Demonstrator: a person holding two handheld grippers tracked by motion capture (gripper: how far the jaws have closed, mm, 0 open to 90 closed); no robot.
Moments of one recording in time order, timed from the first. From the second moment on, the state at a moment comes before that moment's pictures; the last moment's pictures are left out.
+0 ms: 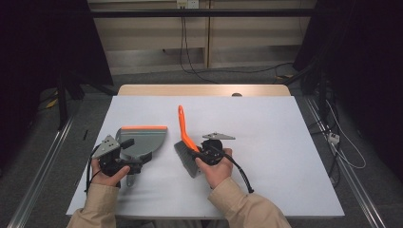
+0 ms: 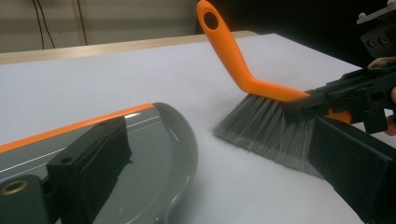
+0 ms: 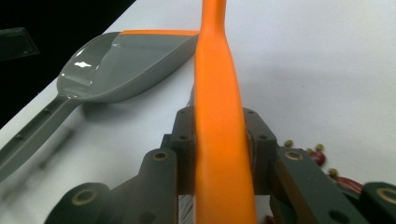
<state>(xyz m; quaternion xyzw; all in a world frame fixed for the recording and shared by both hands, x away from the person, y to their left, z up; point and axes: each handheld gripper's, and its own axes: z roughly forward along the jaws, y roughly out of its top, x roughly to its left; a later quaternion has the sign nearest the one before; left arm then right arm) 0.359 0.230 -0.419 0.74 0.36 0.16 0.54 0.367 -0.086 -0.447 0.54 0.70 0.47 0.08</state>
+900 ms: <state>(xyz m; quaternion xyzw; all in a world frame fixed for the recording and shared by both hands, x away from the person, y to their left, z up) 0.360 0.226 -0.419 0.74 0.36 0.15 0.54 0.357 -0.130 -0.446 0.56 0.68 0.46 0.09</state>
